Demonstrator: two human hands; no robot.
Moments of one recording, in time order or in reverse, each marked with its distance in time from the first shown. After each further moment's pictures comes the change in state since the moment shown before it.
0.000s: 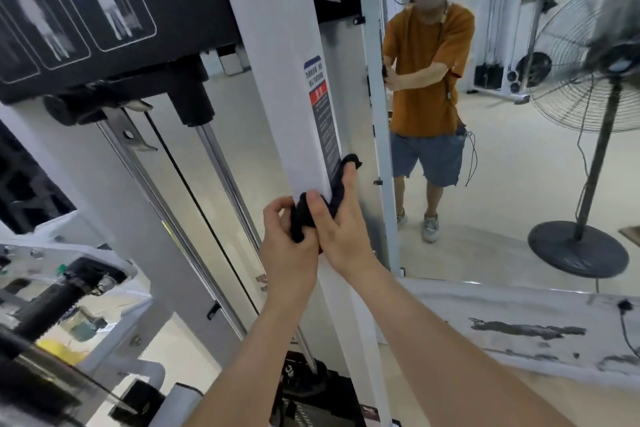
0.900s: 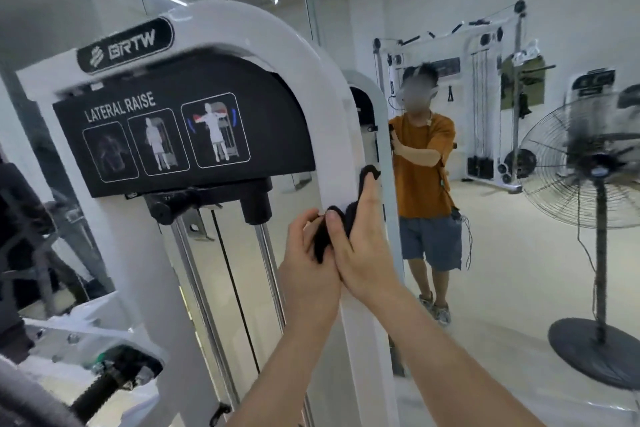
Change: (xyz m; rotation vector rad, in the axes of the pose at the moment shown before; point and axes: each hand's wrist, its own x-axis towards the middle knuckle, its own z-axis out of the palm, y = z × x) left_hand 0.051 0.095 -0.035 -0.310 -0.075 0.227; right_hand 0.053 -0.109 0.026 -0.354 0.113 -0.361
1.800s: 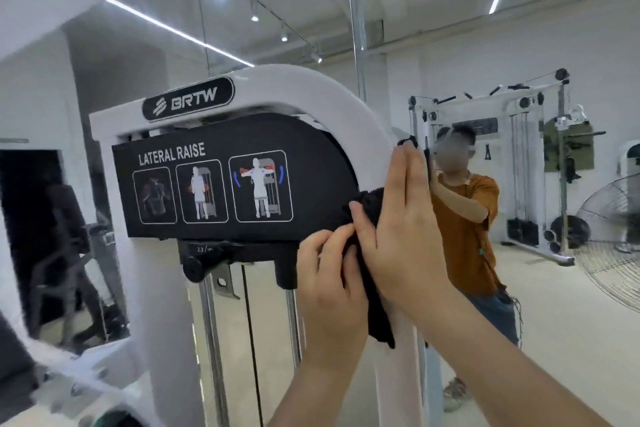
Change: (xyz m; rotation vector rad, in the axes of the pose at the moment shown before) left_hand 0.073 0.014 0.003 0.414 0.360 0.686; right_hand 0.091 -0.052 -0.005 -0.599 0.205 -0.406
